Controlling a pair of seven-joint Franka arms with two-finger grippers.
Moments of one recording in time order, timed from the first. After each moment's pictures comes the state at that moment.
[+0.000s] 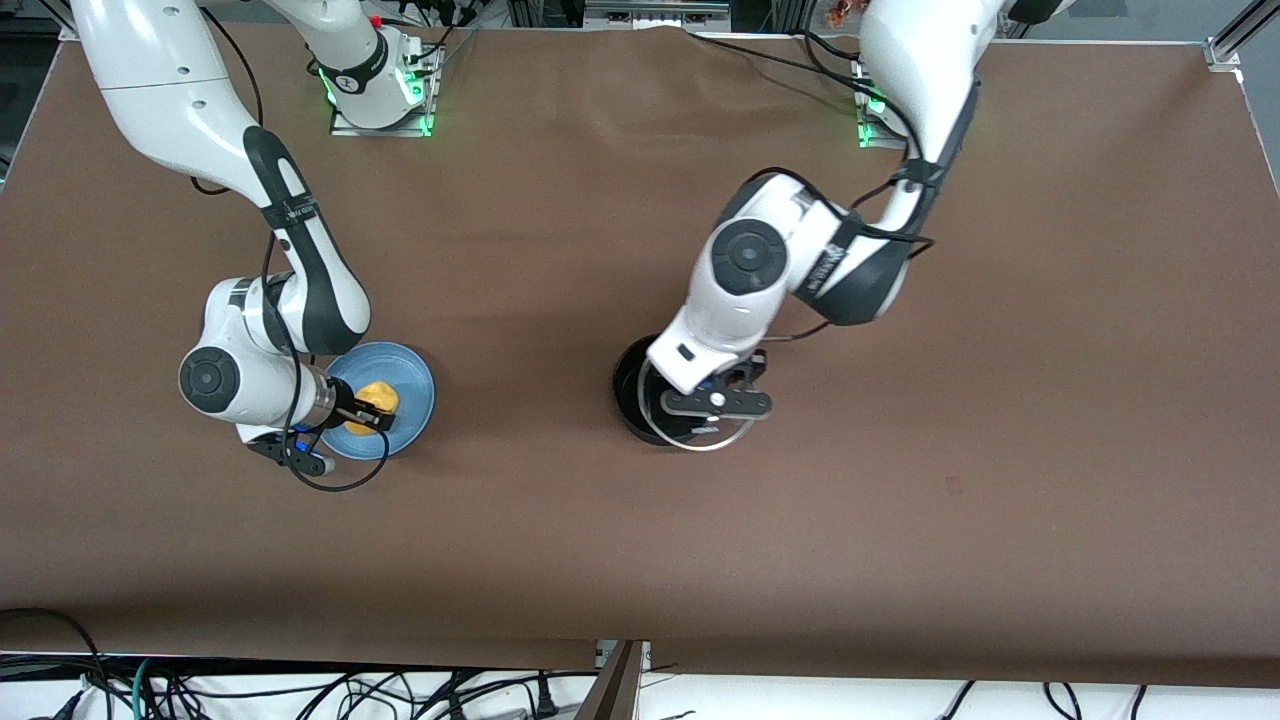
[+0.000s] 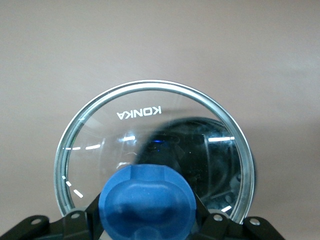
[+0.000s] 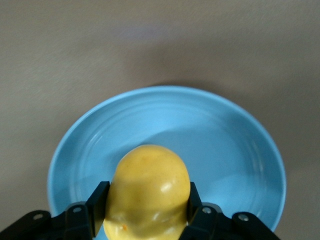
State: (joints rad) left arm -0.50 0.67 -0.06 -1.28 0.00 1.99 -0.53; right arm 0.13 0.66 0.00 -1.66 0.13 2.18 0.43
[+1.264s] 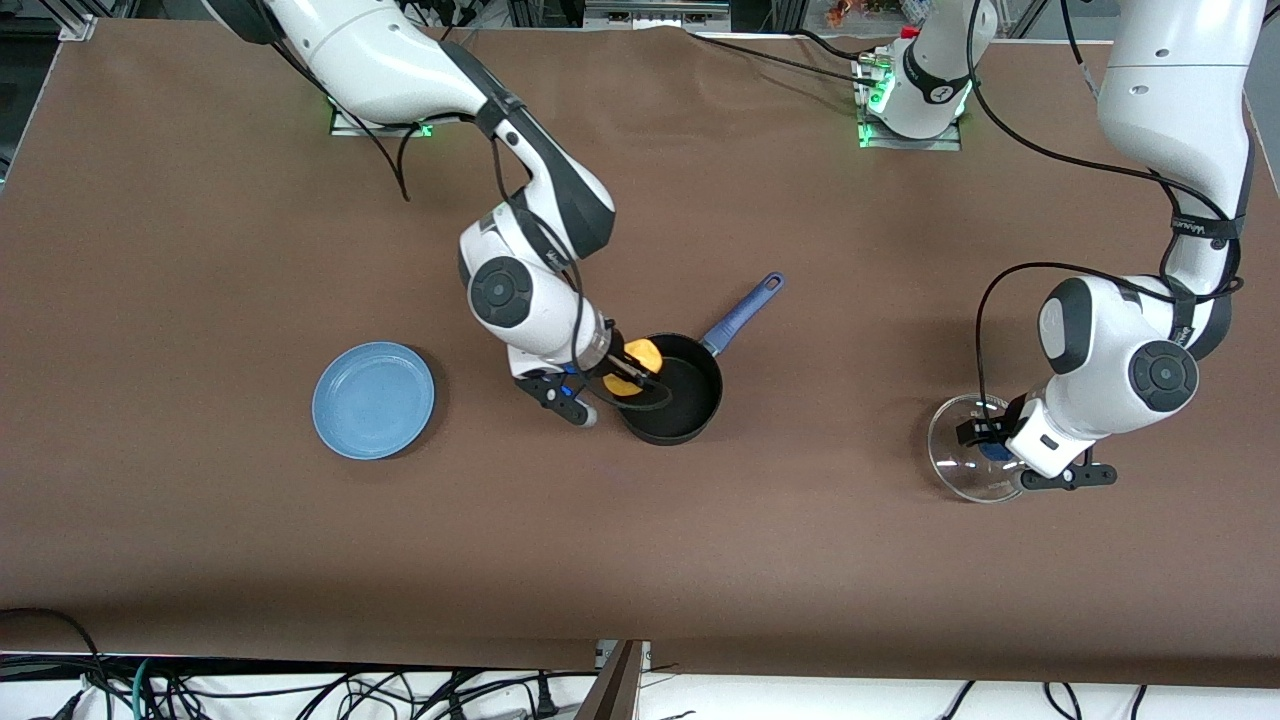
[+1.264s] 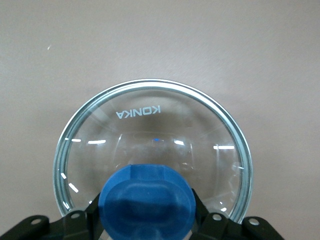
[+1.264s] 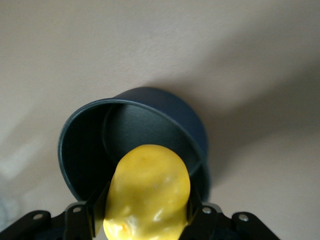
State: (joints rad) left arm 0.04 0.59 0.00 -1.74 0.00 2.31 -0.04; right arm 0.55 0.81 0.15 -1.31 0.26 2.29 1.08
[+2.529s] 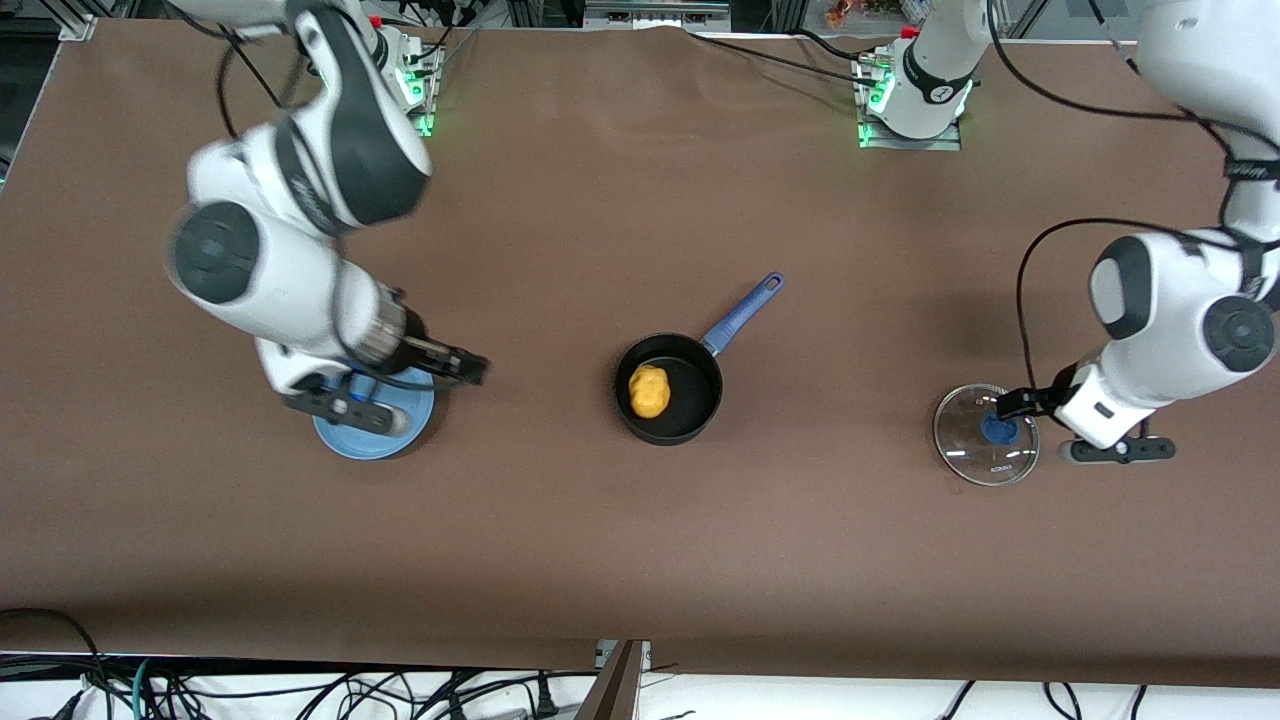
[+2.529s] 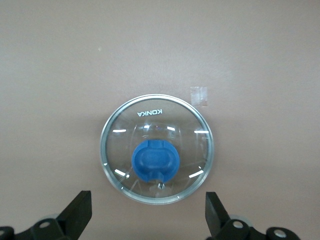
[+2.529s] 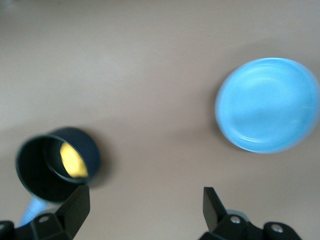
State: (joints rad) left arm 0.05 0.40 0.02 -1.76 0.00 2.14 0.01; right arm 0.48 0.47 -0.18 -1.23 0.22 1.65 0.54
